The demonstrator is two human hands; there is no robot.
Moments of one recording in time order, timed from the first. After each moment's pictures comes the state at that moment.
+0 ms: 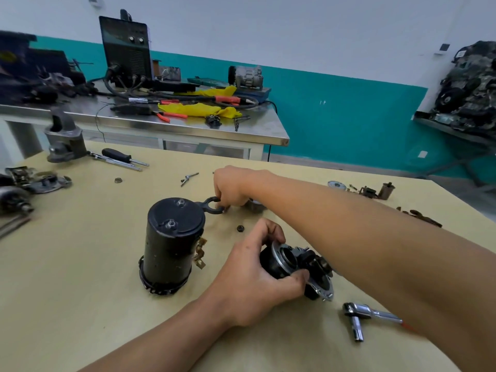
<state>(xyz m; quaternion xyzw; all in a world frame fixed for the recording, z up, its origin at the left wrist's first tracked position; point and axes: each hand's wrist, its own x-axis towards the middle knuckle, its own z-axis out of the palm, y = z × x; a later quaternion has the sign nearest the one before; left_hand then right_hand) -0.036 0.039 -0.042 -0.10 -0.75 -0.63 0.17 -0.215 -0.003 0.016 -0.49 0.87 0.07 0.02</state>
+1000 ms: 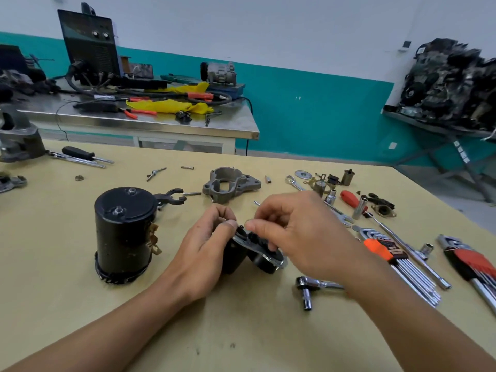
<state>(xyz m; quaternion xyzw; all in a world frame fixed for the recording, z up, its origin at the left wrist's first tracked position) -0.038 0.043 -0.040 -0.02 -0.77 -0.61 0.20 -0.097 0.213 0.025 -0.40 0.83 -0.40 0.00</state>
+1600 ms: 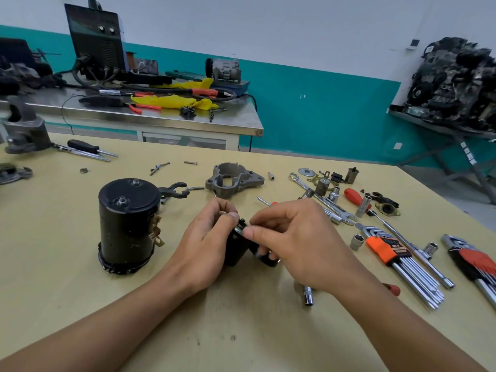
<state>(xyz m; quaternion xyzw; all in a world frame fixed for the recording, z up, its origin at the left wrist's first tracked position) -0.039 0.045 -0.040 0.03 -0.76 -0.61 0.19 -0.087 0.209 0.005 -0.34 0.81 -0.48 0.04</state>
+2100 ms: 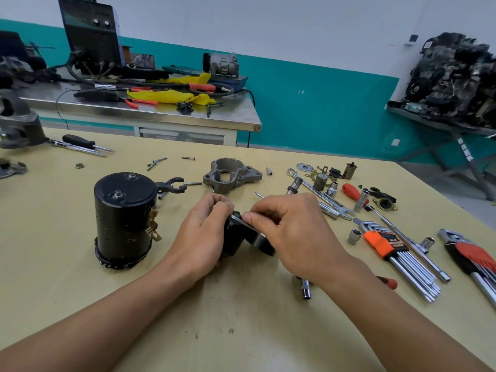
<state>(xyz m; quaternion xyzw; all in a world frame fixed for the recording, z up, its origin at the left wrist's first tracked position) -0.044 0.048 -0.036 0.12 -0.74 -0.64 0.17 -0.096 0.203 -0.002 -0.39 0.82 -0.40 -0.09</state>
